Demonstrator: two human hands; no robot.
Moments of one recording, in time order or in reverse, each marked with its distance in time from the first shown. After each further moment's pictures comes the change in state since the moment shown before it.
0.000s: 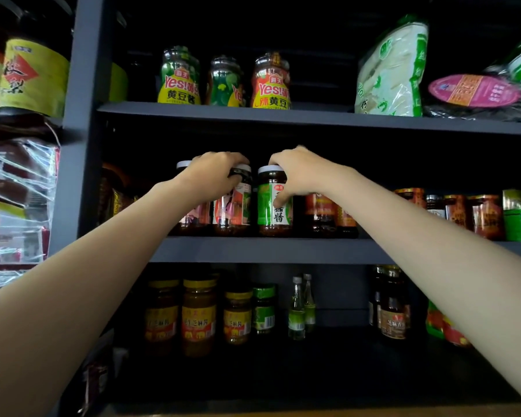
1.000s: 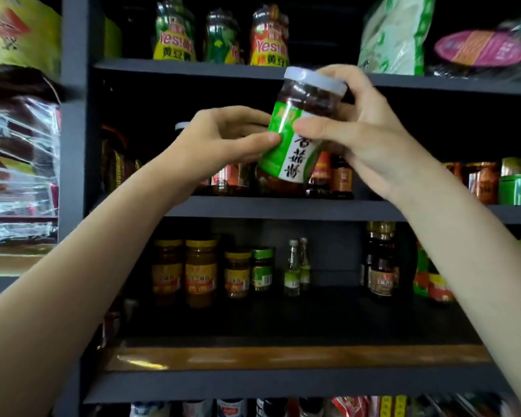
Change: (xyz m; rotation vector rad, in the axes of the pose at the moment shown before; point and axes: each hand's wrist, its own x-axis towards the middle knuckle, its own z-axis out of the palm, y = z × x) left_hand -0.089 0.052 -0.030 -1.106 0.011 0.063; right_hand -0.121 -0.003 -0.022 1.280 0.301 -0.181
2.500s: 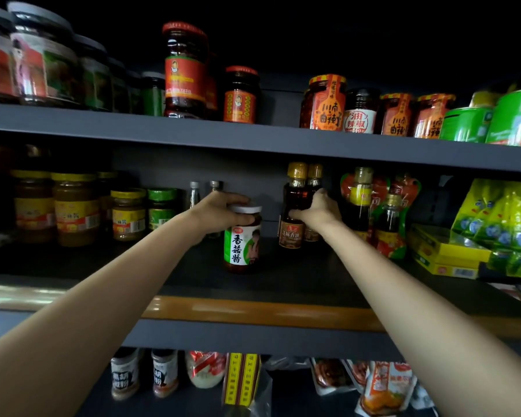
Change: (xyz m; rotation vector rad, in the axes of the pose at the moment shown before) left_hand 0.036 -0.136 0.269 0.185 -0.056 -0.710; right_hand -0.083 0.267 -0.202 -0.780 0.067 0.815
